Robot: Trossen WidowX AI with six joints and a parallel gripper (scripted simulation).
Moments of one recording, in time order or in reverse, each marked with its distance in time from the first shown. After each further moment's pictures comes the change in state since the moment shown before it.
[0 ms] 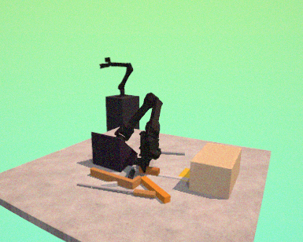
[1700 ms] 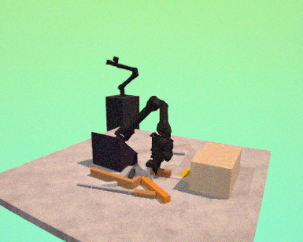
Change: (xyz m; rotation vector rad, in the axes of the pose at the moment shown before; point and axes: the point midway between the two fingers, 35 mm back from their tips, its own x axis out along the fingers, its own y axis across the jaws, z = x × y) arm -0.001 0.000 0.067 -0.003 -0.003 0.002
